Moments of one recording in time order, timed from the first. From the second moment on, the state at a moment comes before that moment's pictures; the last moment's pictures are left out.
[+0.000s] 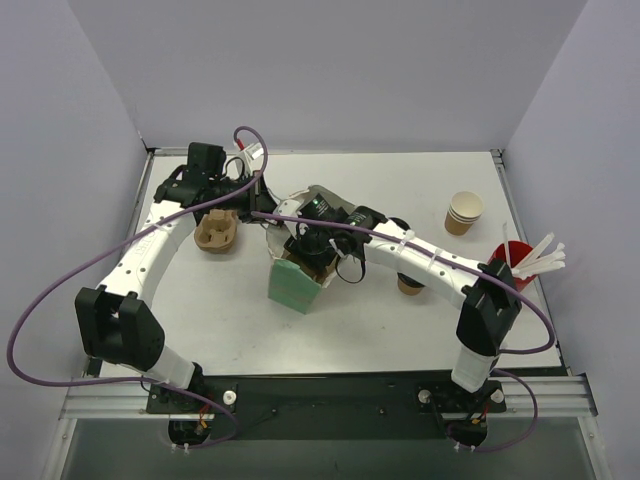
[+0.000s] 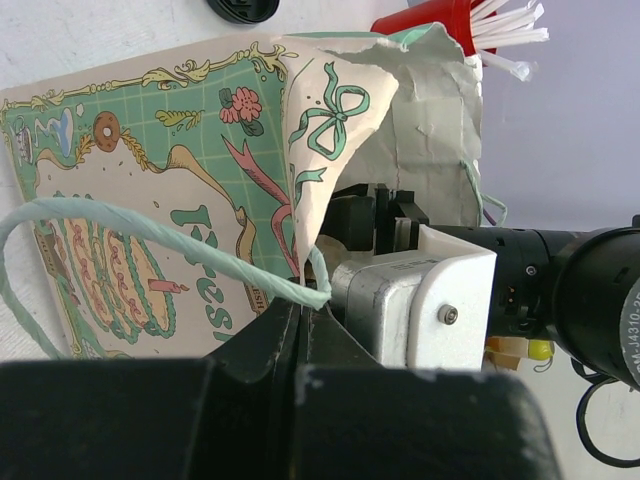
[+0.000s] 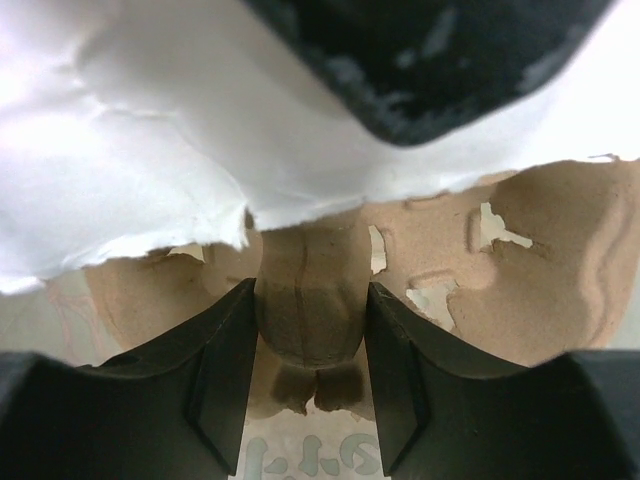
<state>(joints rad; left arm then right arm) -0.25 1.53 1.45 -0.68 0.86 -0.38 0.90 1.75 1.52 -0.72 0.02 -0.19</state>
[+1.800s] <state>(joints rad) -0.27 1.52 1.46 -0.66 0.84 -0.38 0.89 1.57 1.83 -0.84 0.13 0.05</state>
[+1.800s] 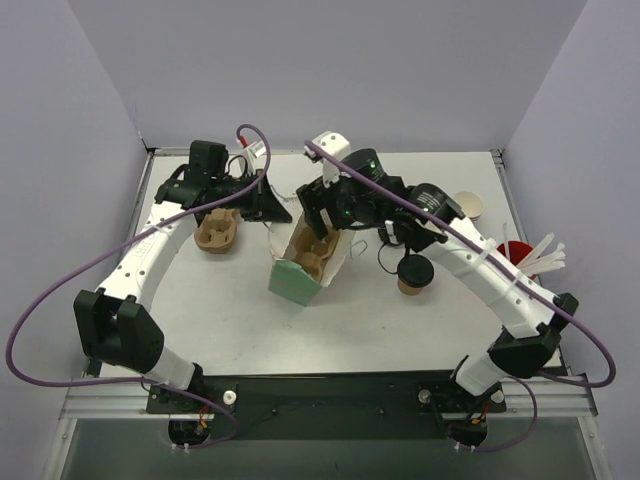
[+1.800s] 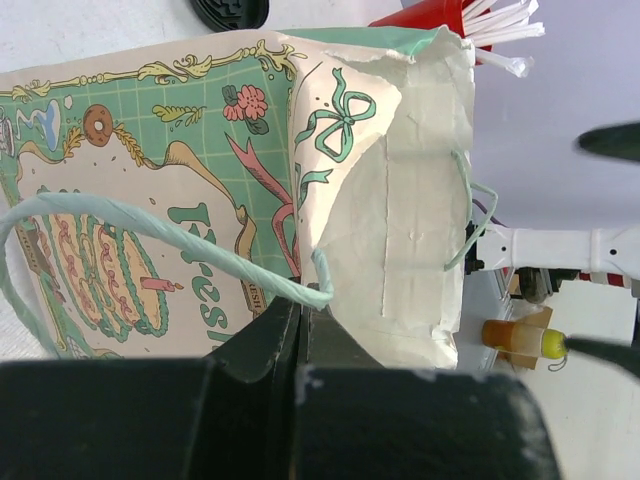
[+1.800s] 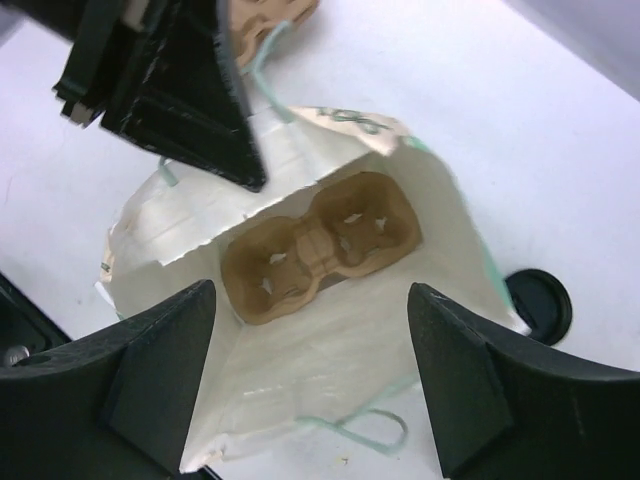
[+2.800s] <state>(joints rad) -0.47 1.42 1.48 -0.76 0.62 -0.14 0.54 1.22 1.20 -0.94 0.36 0.57</state>
